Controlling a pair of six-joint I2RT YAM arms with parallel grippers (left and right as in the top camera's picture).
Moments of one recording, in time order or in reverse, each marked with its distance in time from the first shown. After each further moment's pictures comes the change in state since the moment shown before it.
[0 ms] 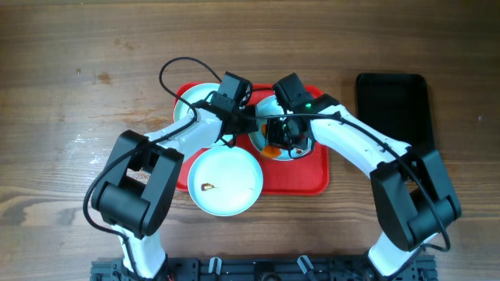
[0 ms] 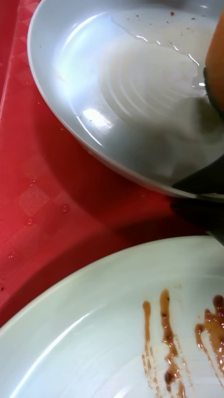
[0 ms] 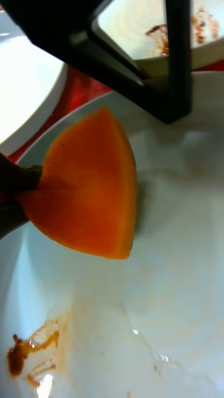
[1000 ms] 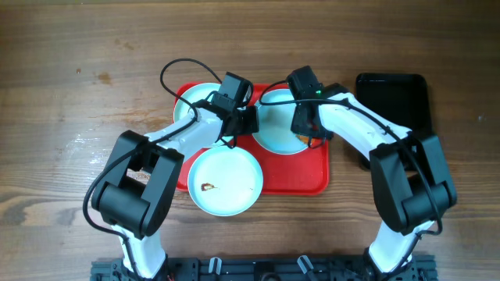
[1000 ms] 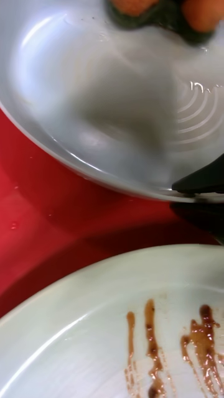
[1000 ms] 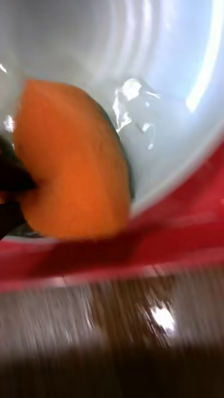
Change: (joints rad) left arm -0.003 -0.001 0.007 -0.036 0.017 -0.013; right arm -0.102 0.089 0.055 -0.108 0.463 -0.017
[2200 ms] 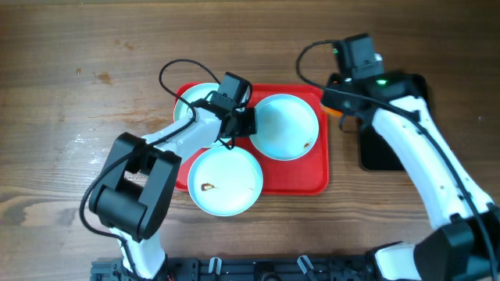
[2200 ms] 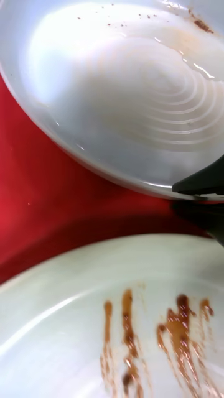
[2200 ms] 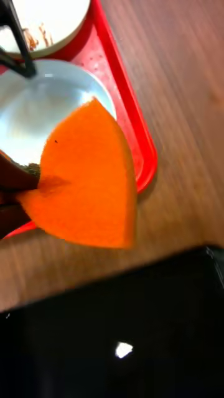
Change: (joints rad) left arm 0.002 -0.030 0.003 -0.057 0.002 0.003; right arm -0.139 -0.364 0.136 -0.197 -0.064 -0.027
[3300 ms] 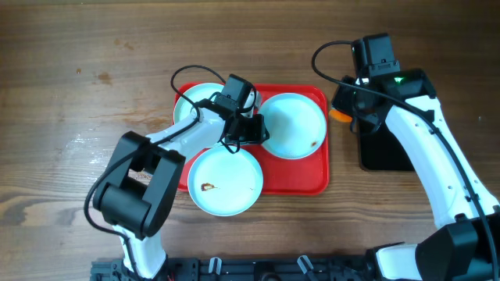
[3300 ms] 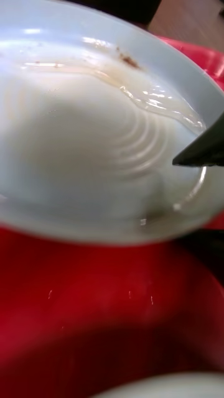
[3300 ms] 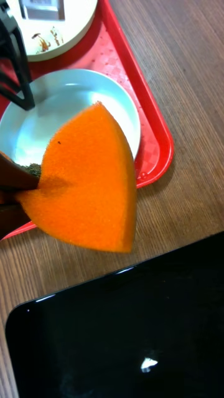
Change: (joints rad) left arm -0.021 0.035 0.012 -0.032 0.233 0.039; right arm -0.063 -0.004 0.000 -0.054 -0.090 0.000
